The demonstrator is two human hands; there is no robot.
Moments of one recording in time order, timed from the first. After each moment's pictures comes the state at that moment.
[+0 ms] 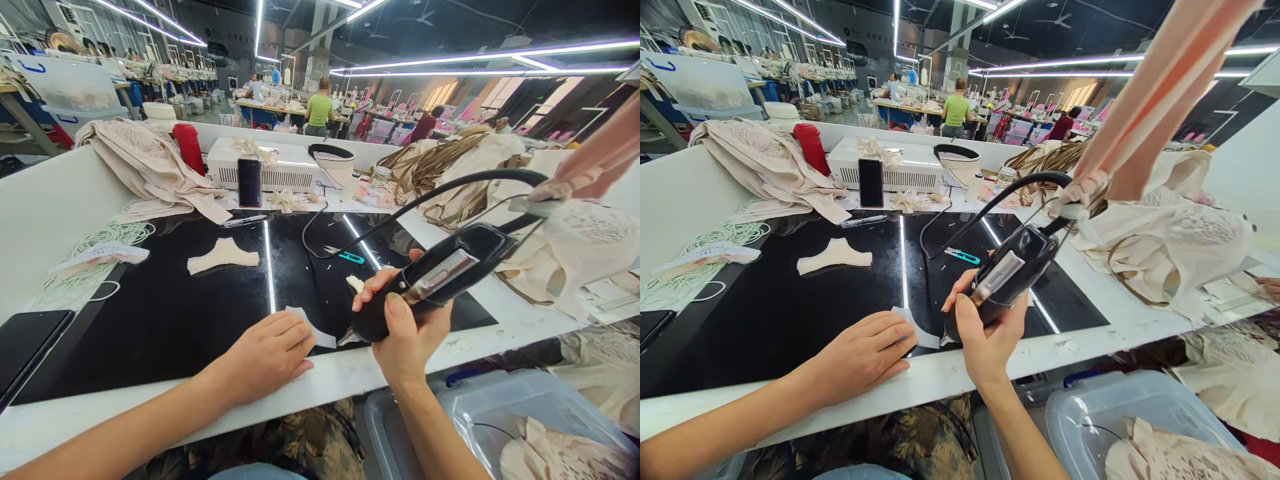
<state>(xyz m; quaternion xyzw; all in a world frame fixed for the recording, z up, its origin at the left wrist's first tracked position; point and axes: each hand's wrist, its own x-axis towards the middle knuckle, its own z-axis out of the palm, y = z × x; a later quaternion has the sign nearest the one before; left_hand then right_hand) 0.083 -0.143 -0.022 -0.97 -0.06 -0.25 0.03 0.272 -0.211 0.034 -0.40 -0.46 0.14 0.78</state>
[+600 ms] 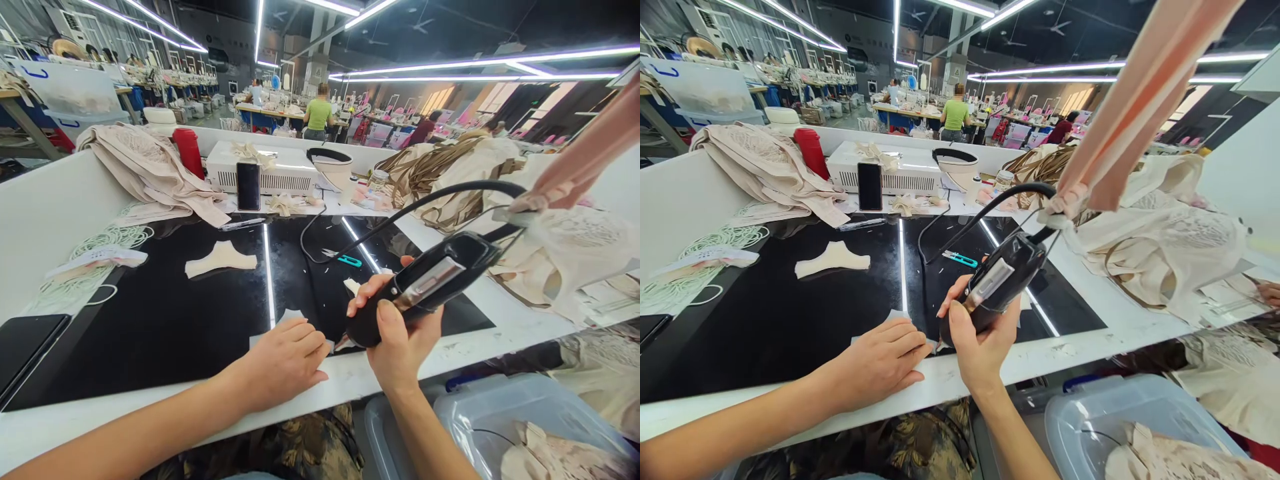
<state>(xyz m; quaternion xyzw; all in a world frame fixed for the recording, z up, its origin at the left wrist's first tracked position) 0.109 -0.154 -0.022 -0.98 -0.05 -0.21 0.03 0.270 -0.212 0.029 -0.40 -0.45 0.14 0.78</state>
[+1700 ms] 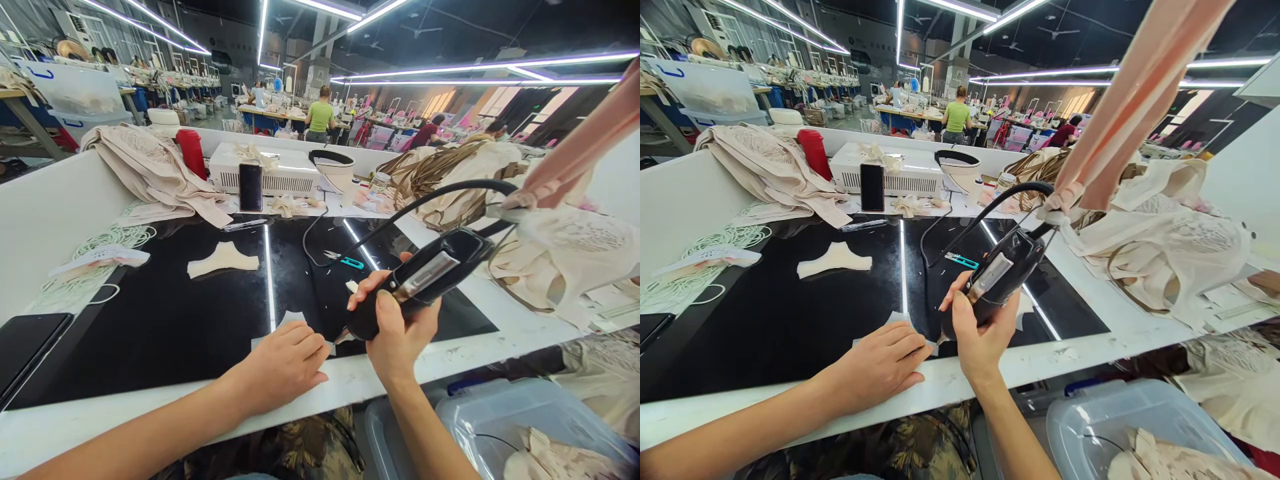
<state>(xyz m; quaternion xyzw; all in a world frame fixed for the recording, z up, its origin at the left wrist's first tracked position) 0.106 -0.154 -0.033 -0.97 -0.06 -0.24 0.02 0.274 -0.199 0.026 -0.41 -0.45 0.11 0.78</state>
